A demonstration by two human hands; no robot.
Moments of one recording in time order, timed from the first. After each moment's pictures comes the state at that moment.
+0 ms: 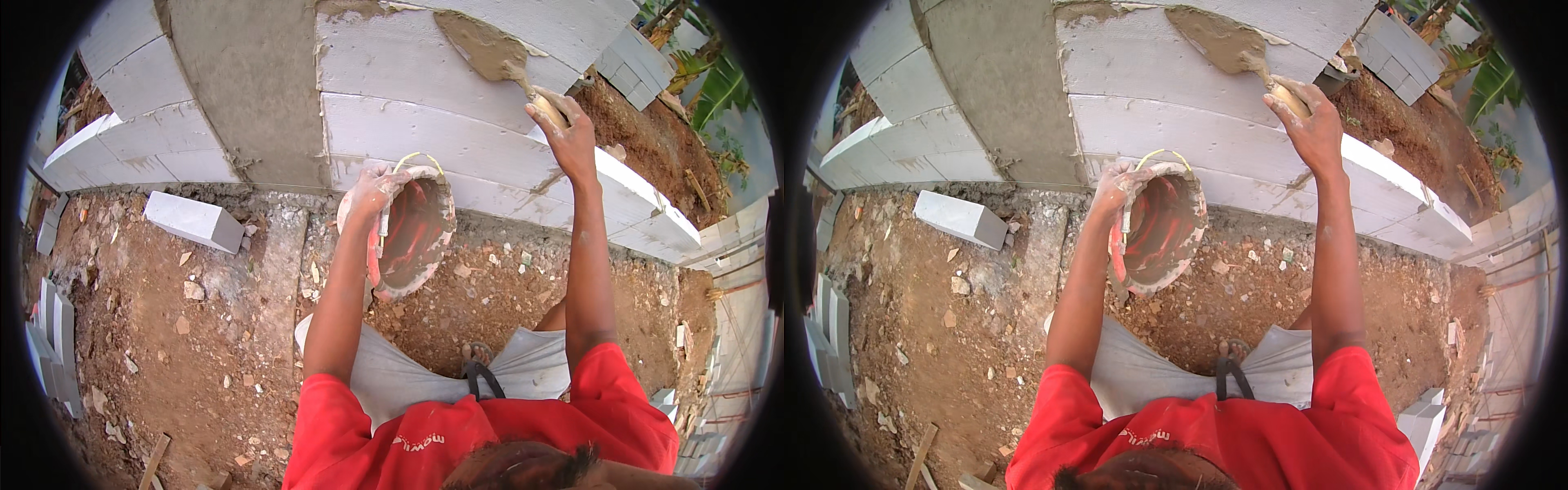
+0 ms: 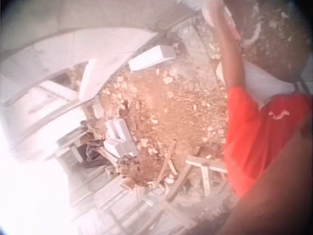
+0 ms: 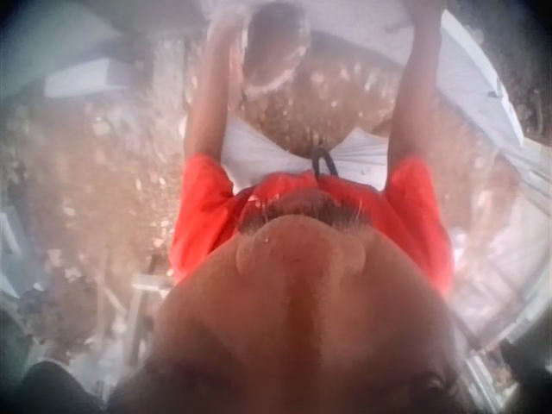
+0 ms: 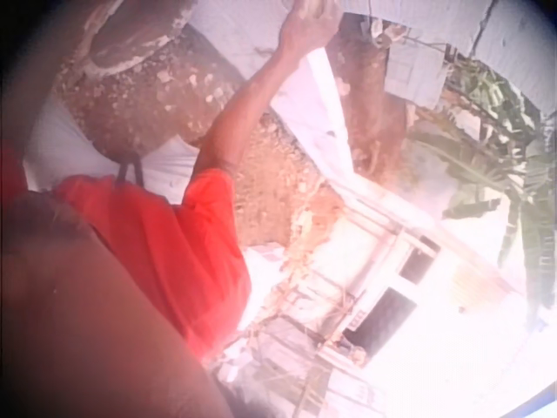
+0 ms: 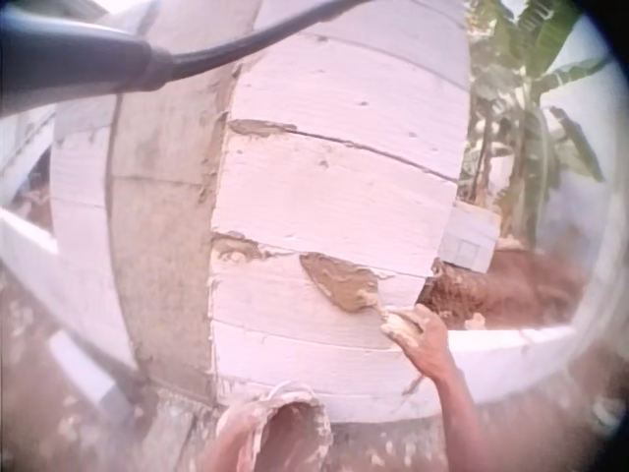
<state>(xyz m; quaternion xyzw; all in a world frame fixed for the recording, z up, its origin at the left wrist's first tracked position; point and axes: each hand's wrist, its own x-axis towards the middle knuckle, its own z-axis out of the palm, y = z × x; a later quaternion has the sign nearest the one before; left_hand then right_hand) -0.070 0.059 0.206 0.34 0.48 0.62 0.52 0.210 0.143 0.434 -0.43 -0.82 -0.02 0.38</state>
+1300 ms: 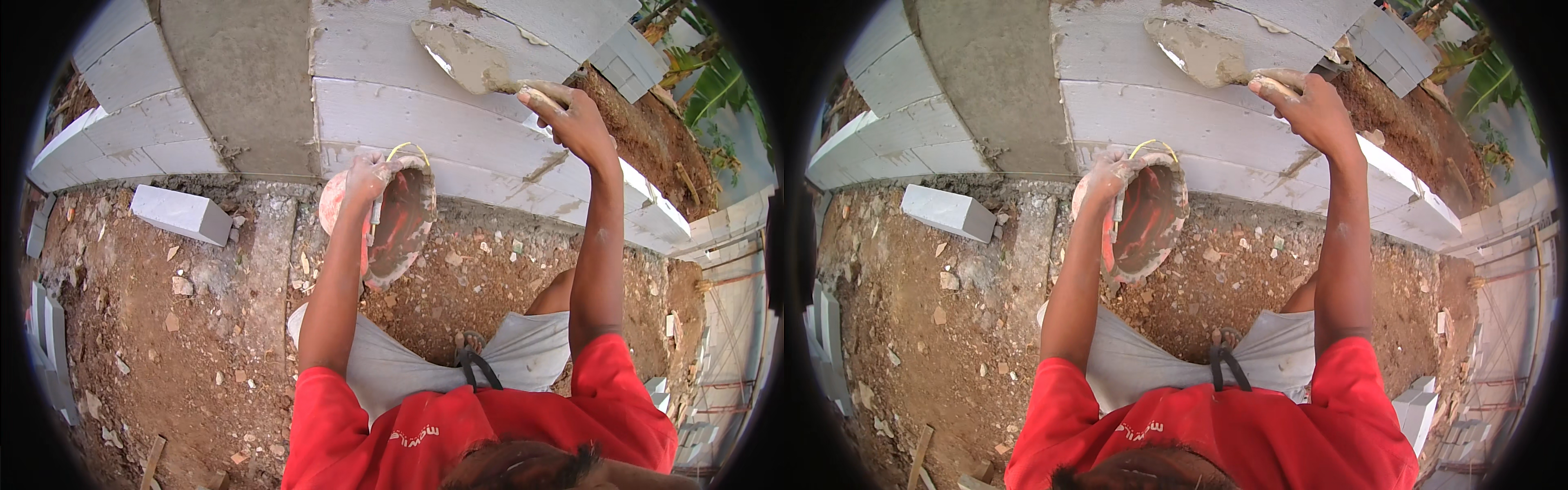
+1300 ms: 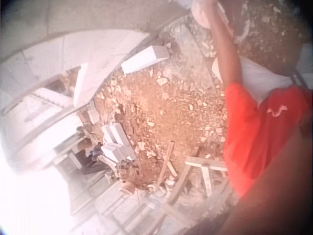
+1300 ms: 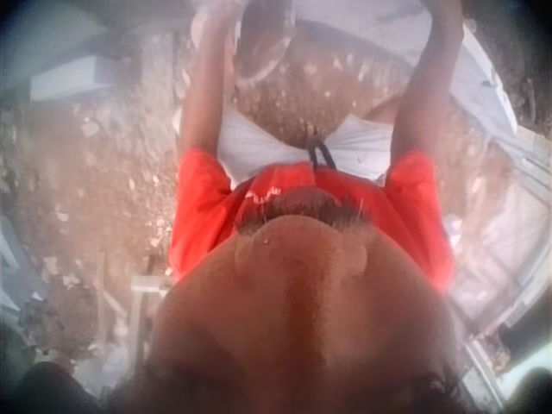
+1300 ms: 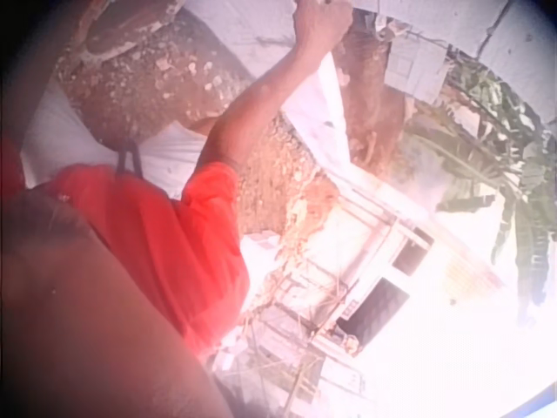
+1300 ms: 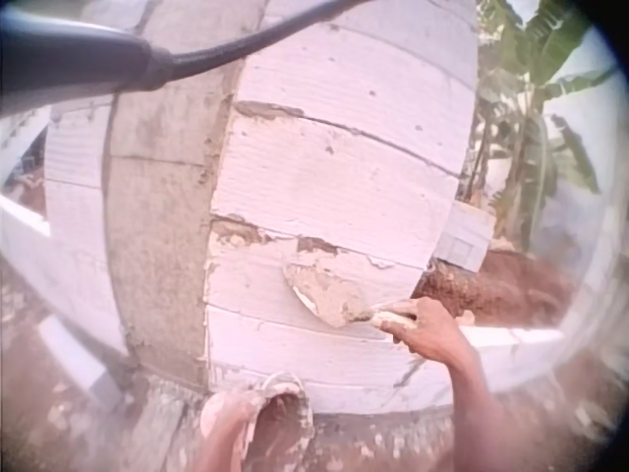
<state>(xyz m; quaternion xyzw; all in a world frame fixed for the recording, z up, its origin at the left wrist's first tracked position) -0.077 0.069 0.183 0.43 0.58 0.54 0.42 0.185 0.100 0.490 -0.52 -0.82 0.10 0.22</state>
